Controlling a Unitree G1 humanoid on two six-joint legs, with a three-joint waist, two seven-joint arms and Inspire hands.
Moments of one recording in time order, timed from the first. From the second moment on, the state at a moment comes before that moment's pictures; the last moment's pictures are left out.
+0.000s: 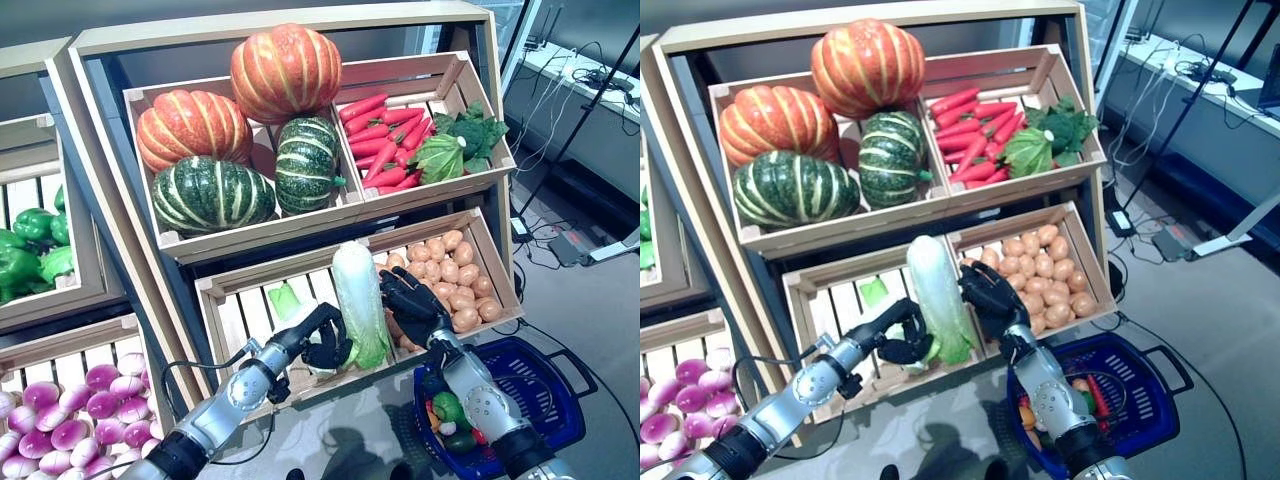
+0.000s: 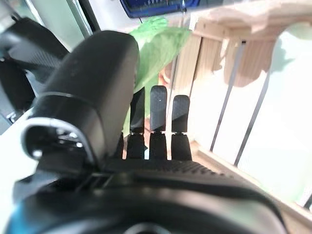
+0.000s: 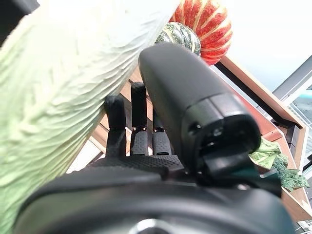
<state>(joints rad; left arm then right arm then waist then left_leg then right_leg) -0.15 0.57 -0.56 0.24 0.11 -0.19 0.06 -0.17 -0.32 0.32 0.27 1.16 -0.01 0.06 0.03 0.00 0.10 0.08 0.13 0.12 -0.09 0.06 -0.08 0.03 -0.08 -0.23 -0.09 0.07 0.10</state>
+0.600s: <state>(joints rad) -0.11 0.53 -0.45 0.26 0.10 -0.19 0.17 -0.15 -0.30 0.32 0.27 1.15 -0.01 0.06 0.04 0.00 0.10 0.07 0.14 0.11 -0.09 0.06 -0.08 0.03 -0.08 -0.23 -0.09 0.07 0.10</state>
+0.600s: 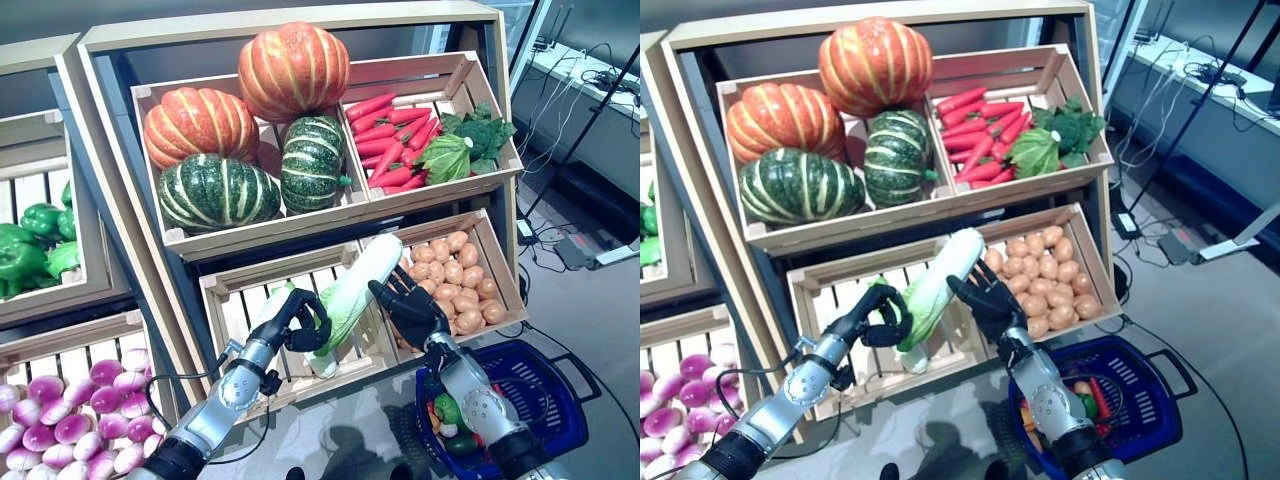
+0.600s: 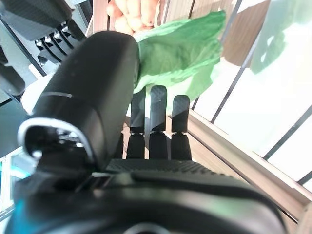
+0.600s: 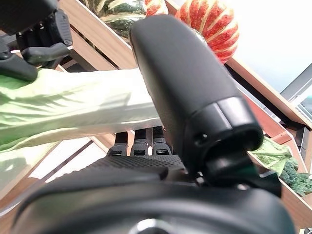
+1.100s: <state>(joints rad) -0.11 0.53 -0.44 0.25 0.21 -0.19 0.21 -0.13 -0.30 0.32 0.27 1.15 -0.01 0.07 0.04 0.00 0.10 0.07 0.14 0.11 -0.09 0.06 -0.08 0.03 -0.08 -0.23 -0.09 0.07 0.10</state>
